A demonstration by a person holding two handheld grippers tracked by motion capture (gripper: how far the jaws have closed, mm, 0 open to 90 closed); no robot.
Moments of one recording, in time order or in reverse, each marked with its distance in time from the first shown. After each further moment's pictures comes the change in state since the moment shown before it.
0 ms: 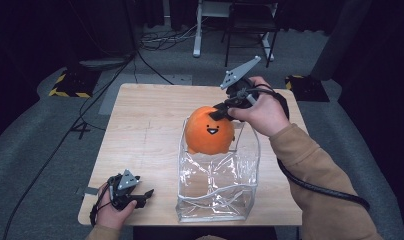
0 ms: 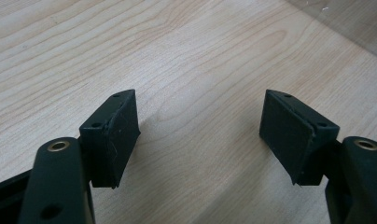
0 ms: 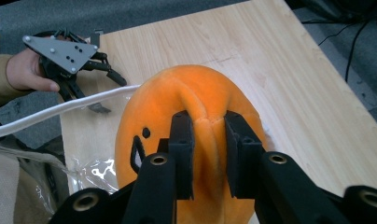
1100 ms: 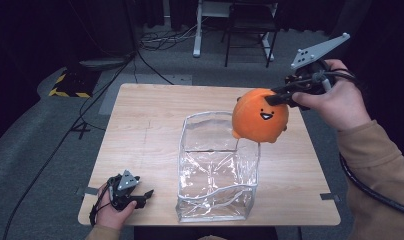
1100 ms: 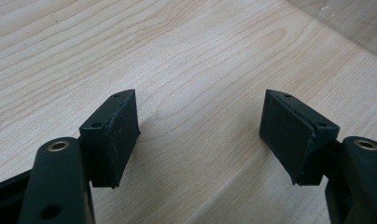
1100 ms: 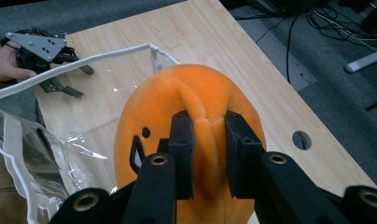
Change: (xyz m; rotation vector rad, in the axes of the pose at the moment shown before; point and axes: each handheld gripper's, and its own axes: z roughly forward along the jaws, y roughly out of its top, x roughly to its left) left arm -0.001 -0.001 -0.001 -0.002 0.009 0.001; right arm -0.012 -0.040 -0.128 -0.018 -0.167 0.080
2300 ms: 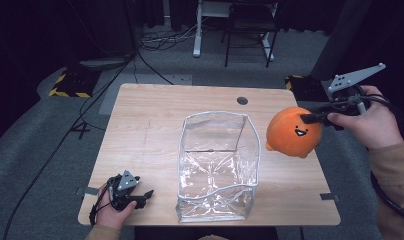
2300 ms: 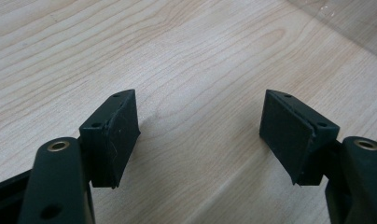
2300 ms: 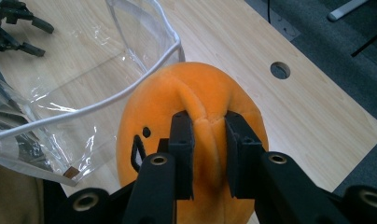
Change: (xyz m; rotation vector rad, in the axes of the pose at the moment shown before) left arm 0.000 0.000 0.000 -0.001 -0.002 0.000; right arm -0.032 -0.098 -0.023 0.073 -0.062 0.134
